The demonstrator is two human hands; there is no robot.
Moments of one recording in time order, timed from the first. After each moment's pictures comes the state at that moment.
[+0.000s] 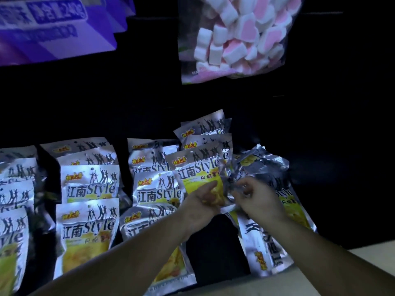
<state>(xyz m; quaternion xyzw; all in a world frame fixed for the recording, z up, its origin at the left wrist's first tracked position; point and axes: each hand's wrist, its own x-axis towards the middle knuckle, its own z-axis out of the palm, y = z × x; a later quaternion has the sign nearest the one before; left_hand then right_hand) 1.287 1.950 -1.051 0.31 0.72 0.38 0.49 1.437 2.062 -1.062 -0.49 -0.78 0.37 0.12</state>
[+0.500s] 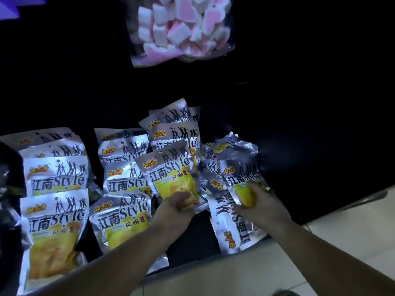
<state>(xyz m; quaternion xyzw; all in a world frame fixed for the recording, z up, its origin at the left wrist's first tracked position) 1.329 1.924 -1.089 0.27 0.81 0.34 0.39 1.535 2.068 -1.084 -0.61 -0.73 0.30 -0.05</state>
